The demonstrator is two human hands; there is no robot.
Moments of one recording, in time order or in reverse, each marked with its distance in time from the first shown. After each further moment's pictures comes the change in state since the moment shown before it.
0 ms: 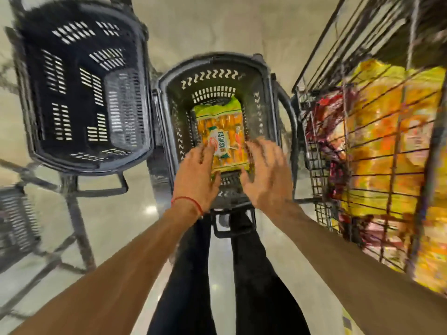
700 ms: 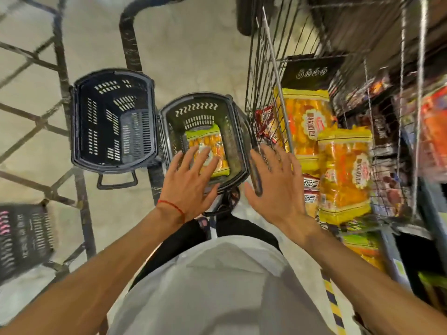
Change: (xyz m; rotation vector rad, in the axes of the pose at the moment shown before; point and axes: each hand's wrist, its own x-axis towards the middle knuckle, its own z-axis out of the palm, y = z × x) left_hand -0.211 0.116 -0.135 0.520 0.154 0.308; right_hand -0.216 -0.013 -0.201 -0.373 0.183 -0.081
